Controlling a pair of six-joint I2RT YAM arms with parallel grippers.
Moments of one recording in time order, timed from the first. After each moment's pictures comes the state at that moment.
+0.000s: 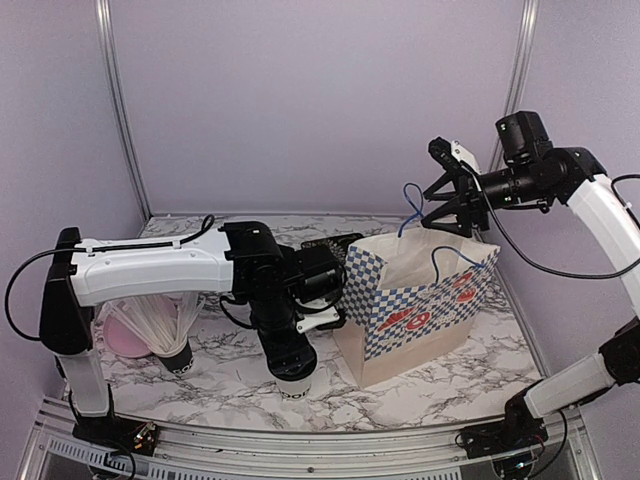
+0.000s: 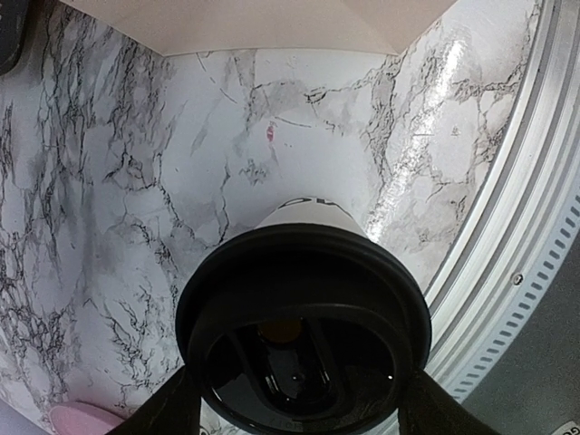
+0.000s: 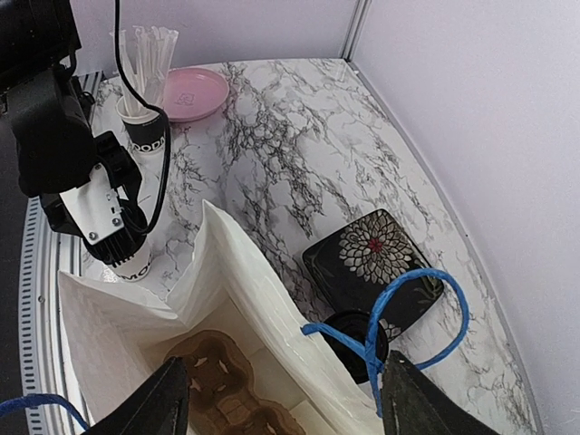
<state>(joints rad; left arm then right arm) -1.19 1.90 1.72 -1.26 -0.03 0.00 0.35 1.35 1.65 -1.06 -0.69 -0.70</state>
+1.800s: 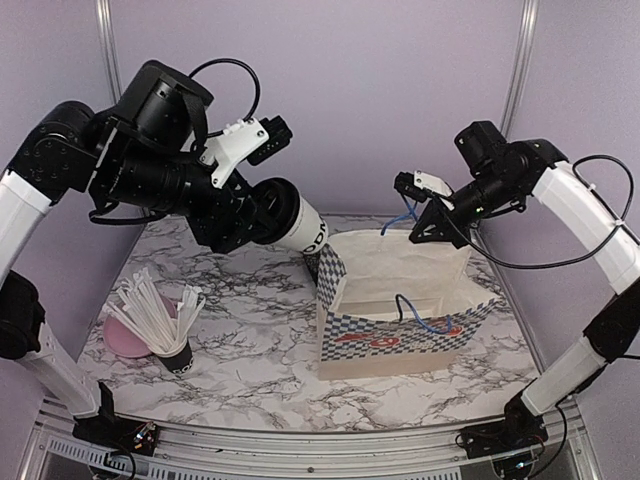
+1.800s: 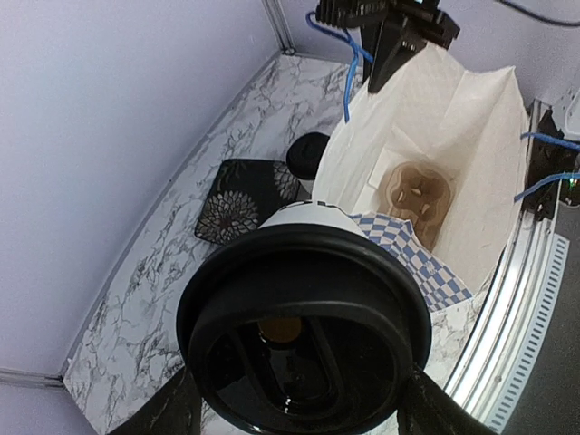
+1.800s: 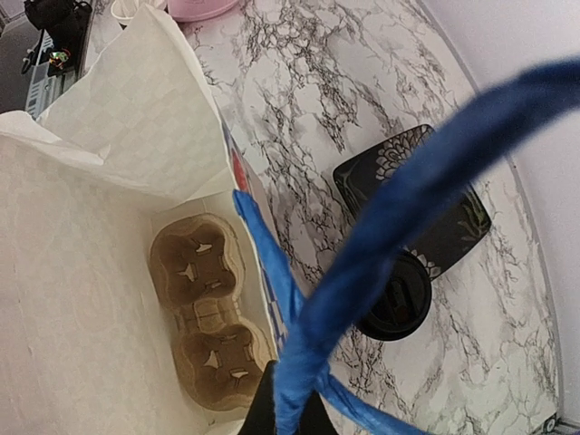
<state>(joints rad) -1.21 1.57 2.15 -1.30 -0.32 0.06 0.45 1.50 1.73 -1.24 -0.50 -0.77</state>
